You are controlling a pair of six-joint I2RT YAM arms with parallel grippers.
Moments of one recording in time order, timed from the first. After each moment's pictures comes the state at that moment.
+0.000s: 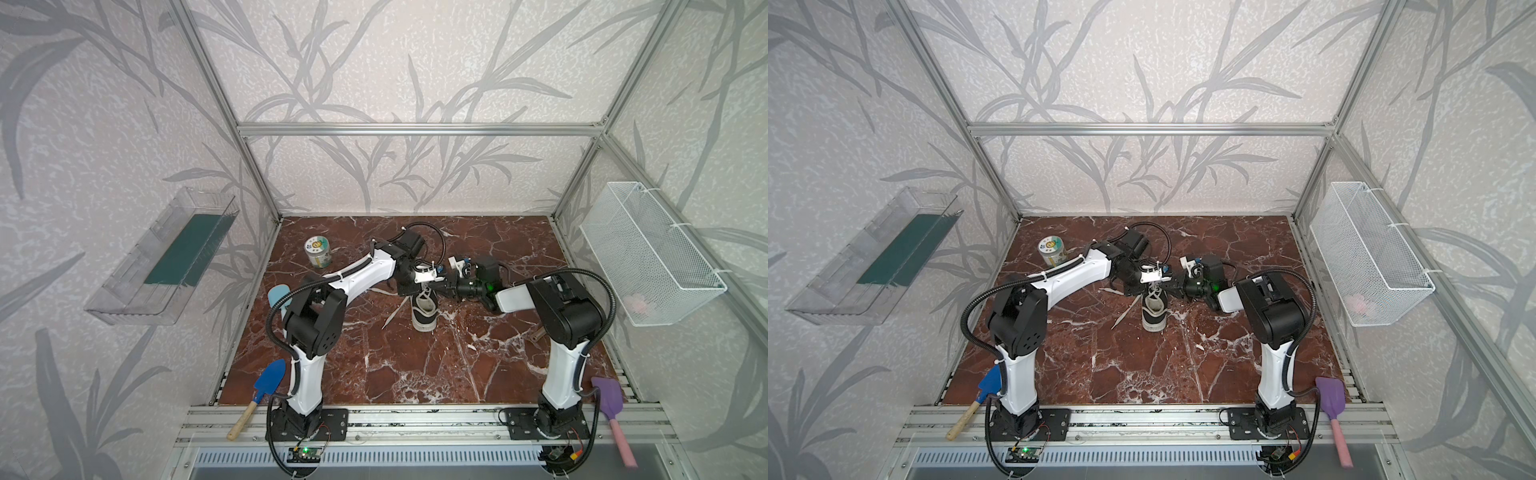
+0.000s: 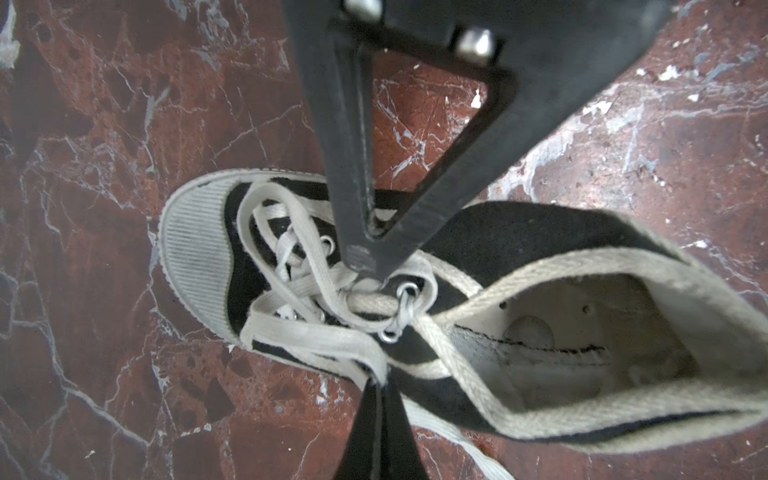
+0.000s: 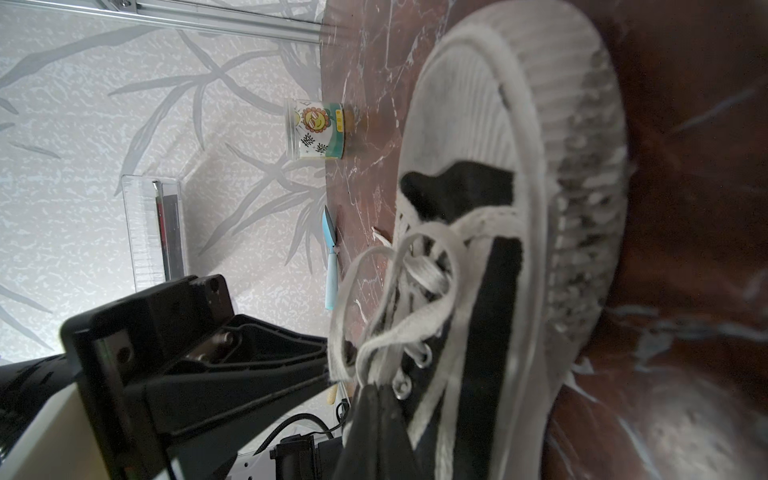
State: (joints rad) left arm -0.60 1.98 1.57 -0.78 0.17 0.86; right arm 0.34 1.97 0.84 0.66 -0.90 1.11
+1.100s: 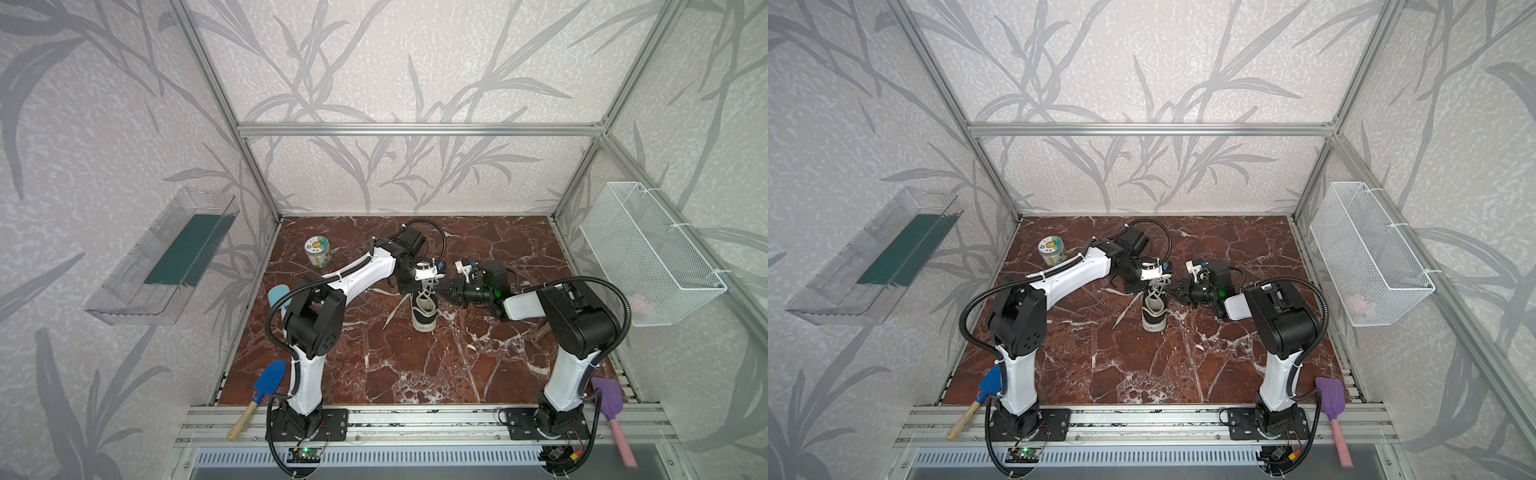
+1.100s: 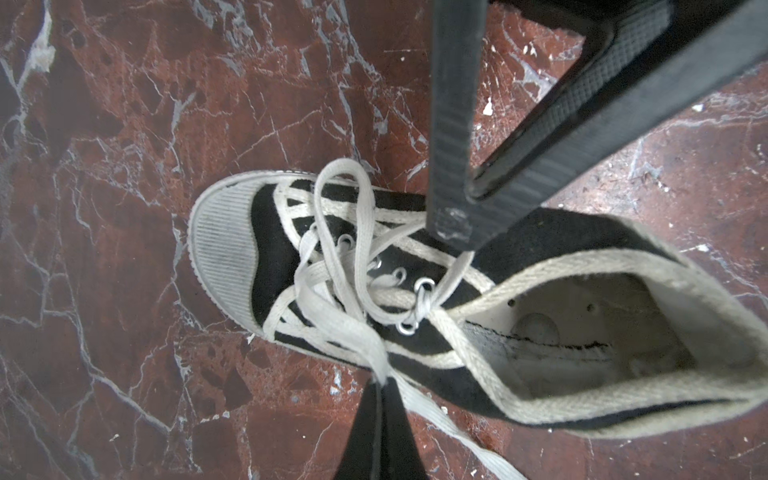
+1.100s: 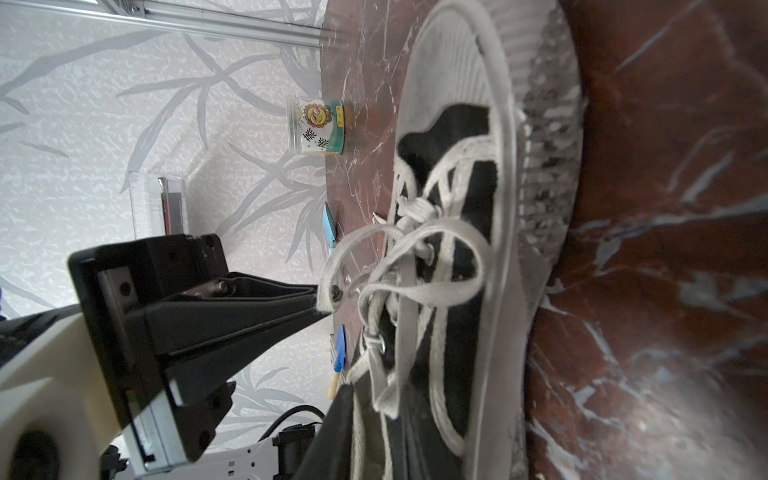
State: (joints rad) left arm -0.60 1.98 1.61 -0.81 0.15 0.85; right arm 0.32 1.88 0.73 0.69 -0.89 1.11
